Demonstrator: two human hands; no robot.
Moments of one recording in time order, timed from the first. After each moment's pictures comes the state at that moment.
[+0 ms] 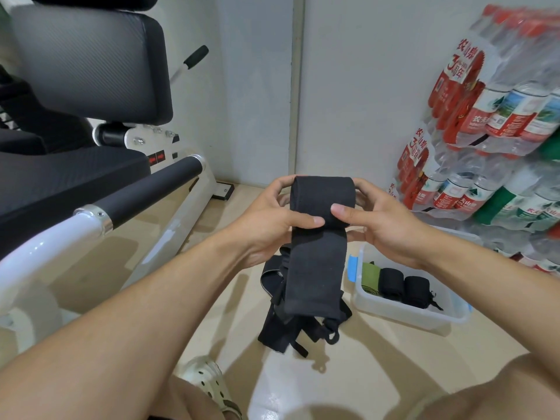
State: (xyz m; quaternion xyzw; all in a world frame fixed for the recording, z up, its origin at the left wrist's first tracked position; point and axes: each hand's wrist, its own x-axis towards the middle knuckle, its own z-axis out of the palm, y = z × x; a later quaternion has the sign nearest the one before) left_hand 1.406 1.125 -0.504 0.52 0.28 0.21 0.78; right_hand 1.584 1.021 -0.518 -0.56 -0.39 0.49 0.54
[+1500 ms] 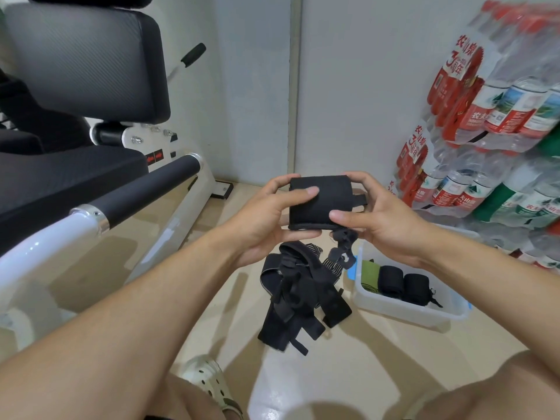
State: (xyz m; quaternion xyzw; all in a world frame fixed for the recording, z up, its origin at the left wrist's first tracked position) left_hand 1.405 1.129 -0.502 0.47 0.29 0.19 0.81; right_hand 1.584 1.019 -0.517 -0.56 -0.38 0.48 0.56
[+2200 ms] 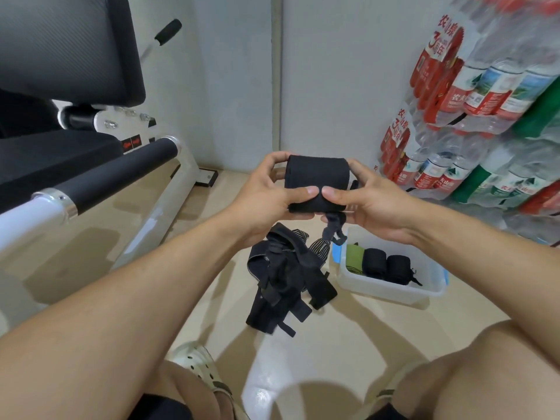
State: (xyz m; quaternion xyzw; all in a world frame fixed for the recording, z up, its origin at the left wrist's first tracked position) left_hand 1.425 1.118 -0.510 0.57 0.30 0.23 0.73; right_hand 1.599 1.014 -0.517 -0.55 -0.33 0.53 0.55
